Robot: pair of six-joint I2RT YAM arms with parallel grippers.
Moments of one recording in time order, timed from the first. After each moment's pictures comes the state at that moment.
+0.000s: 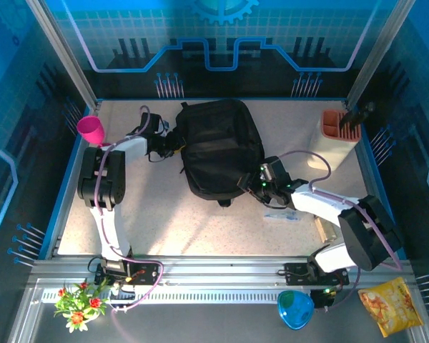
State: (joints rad) left arm -0.07 2.00 1.30 -0.22 0.50 -0.74; right arm 0.52 1.43 0.68 -0.11 -0.21 1.04
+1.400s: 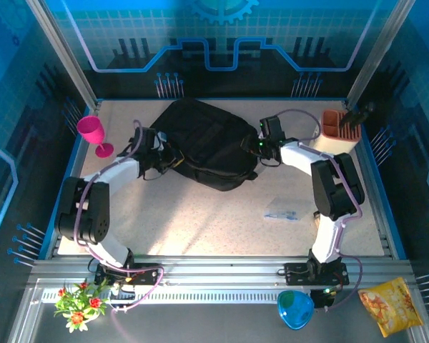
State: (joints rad) left arm -0.15 1.61 0.92 -0.14 0.50 -0.85; right arm 0.31 1.90 1.25 -0.16 -0.15 0.67
